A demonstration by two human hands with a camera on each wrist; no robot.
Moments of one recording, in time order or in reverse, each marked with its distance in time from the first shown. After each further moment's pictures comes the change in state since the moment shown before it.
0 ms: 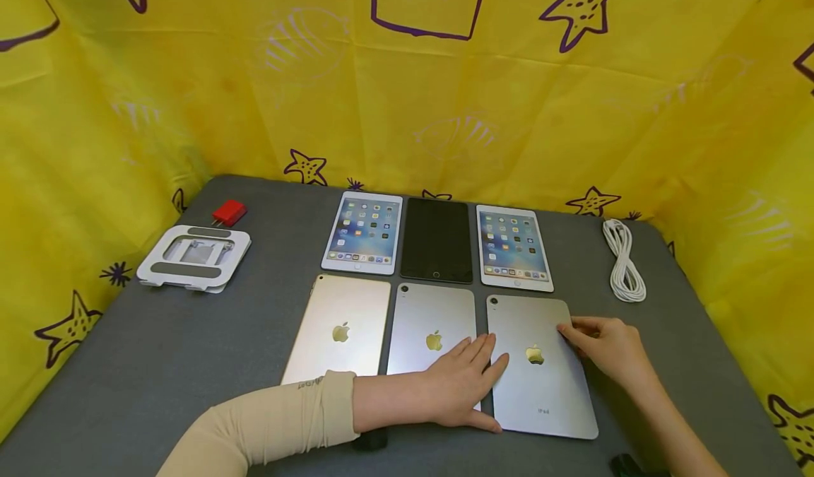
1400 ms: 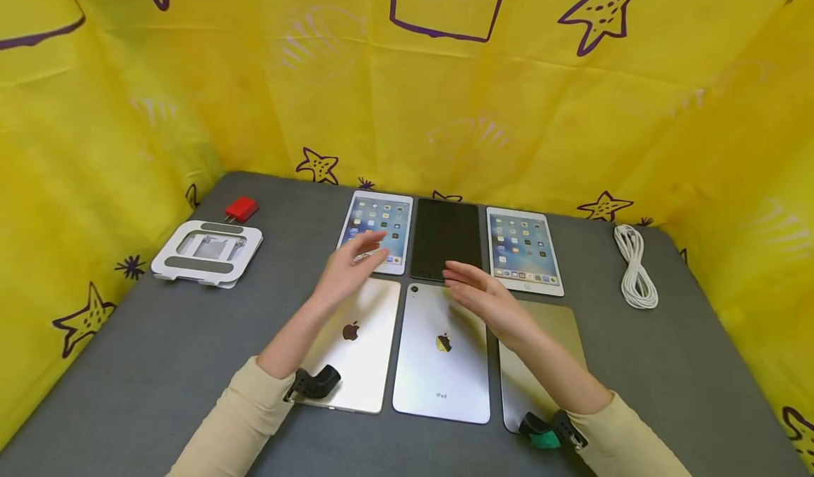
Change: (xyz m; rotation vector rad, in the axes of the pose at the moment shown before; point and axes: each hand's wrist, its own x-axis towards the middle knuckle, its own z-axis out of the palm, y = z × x) left_hand -0.076 -0.168 -0.018 -1.182 0.749 -0.573; right_hand 0.047 -0.154 0.073 0.921 -0.496 -0.128
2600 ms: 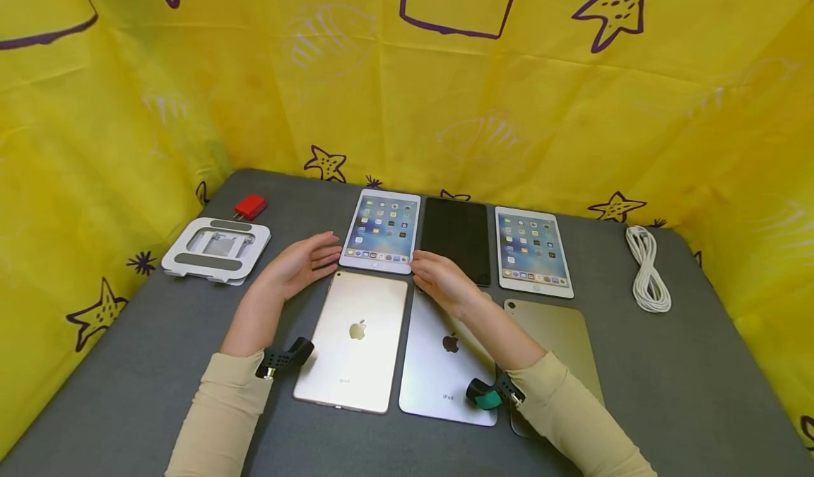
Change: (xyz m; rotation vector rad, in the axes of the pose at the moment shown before) left_hand 0.014 -0.045 -0.085 -0.540 -0.117 -0.457; right_hand 0.074 0.002 0.053 0.330 0.028 0.200
